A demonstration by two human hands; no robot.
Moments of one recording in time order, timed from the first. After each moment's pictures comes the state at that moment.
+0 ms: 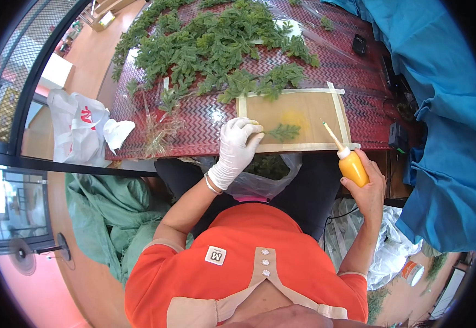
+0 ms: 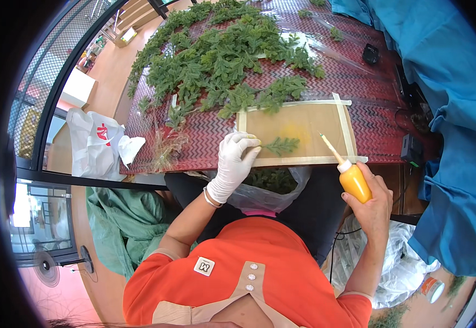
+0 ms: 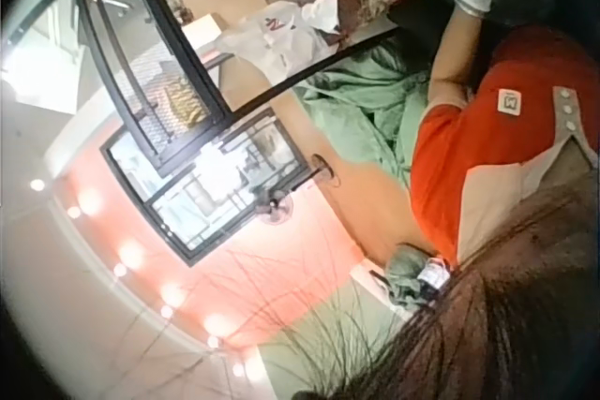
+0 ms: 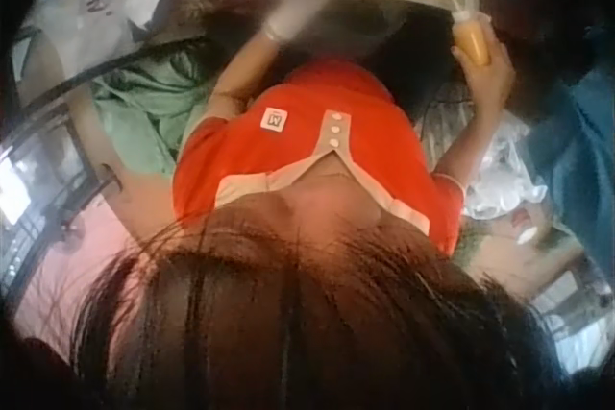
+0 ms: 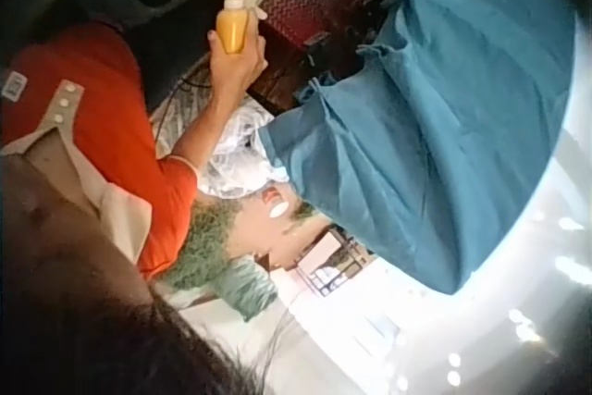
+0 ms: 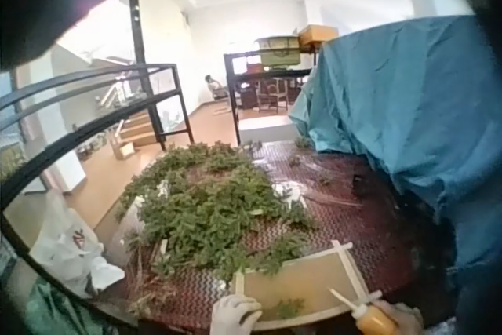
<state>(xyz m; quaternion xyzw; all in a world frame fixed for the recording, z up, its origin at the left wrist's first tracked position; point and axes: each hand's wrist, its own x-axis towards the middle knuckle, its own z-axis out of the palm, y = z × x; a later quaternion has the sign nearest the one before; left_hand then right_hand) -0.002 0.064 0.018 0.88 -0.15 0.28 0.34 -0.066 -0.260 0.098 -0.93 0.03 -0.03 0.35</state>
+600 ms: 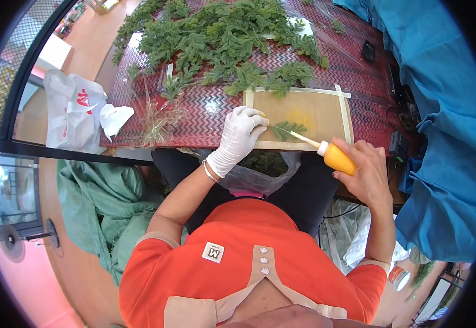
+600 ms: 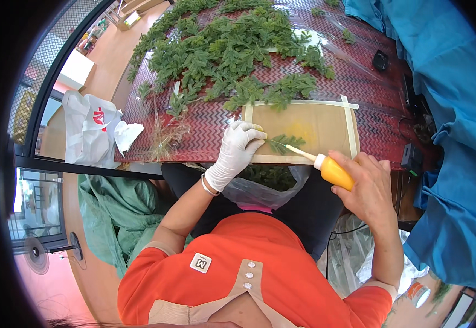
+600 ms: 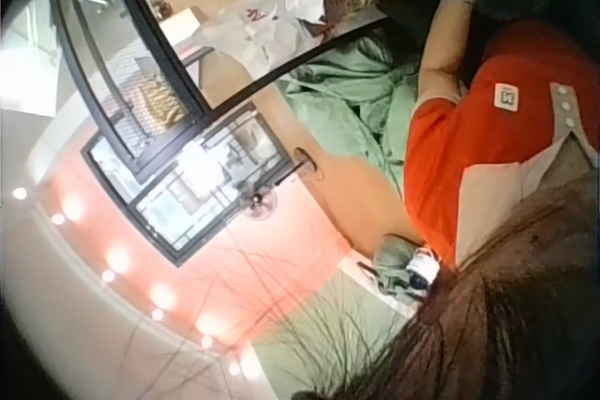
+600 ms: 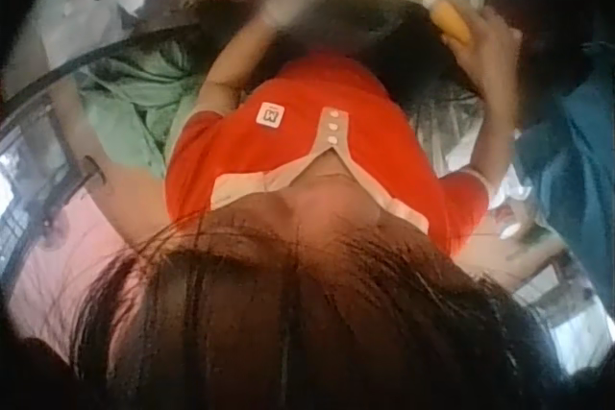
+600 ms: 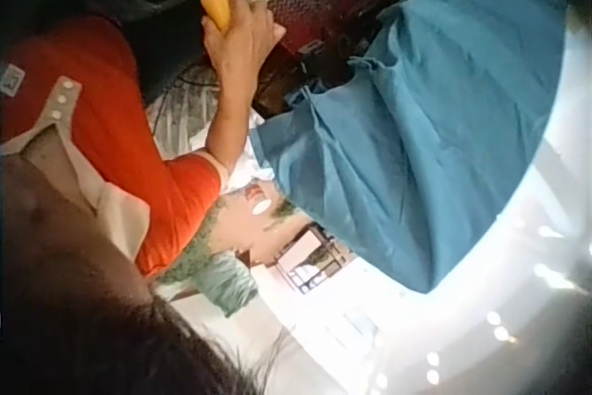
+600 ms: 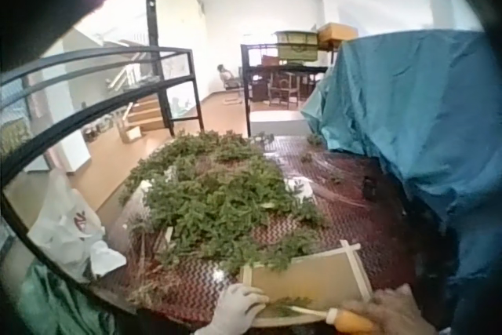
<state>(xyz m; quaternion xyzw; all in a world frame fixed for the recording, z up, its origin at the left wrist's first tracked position) 0.014 0.078 0.003 0.89 -0.17 0.24 0.34 -0.021 -0.223 0.152 -0.97 -0.20 0.04 0.11</state>
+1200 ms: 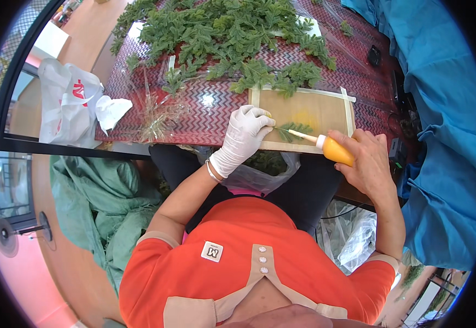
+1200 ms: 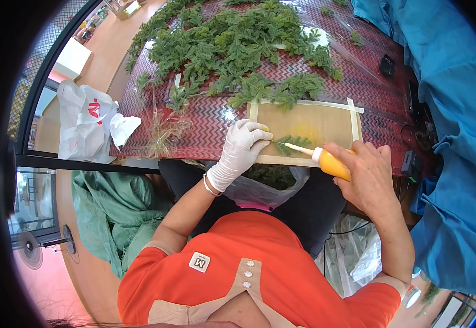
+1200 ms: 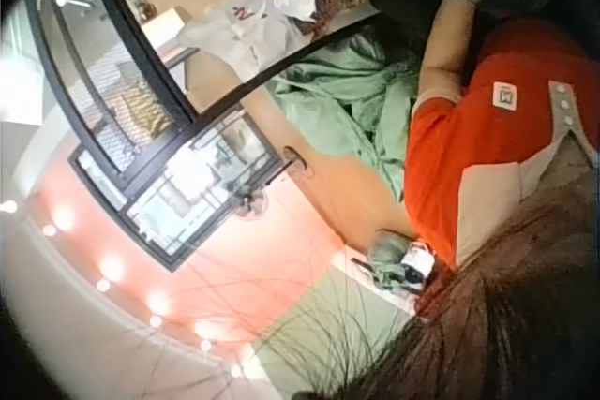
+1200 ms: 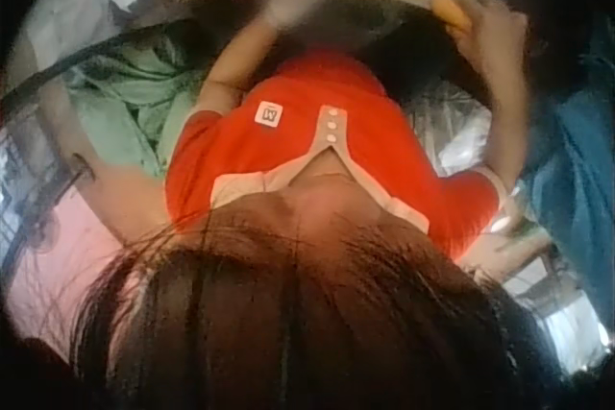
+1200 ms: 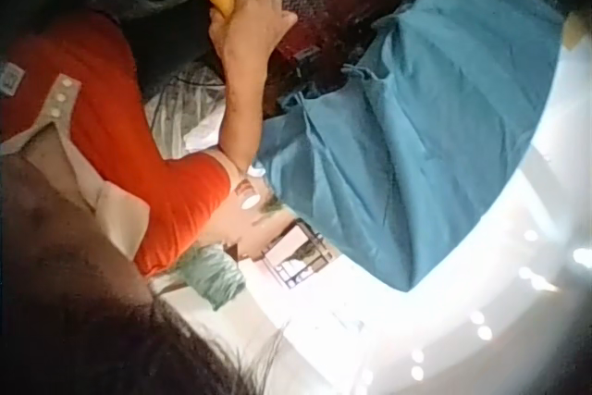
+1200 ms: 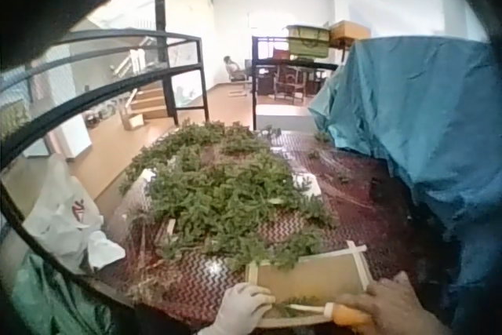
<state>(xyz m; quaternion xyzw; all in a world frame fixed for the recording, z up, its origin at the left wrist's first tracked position) 0.014 0.077 0.001 0.89 -0.16 0.23 0.34 0.005 -0.193 0.171 -0.97 -0.25 0.05 0.01</state>
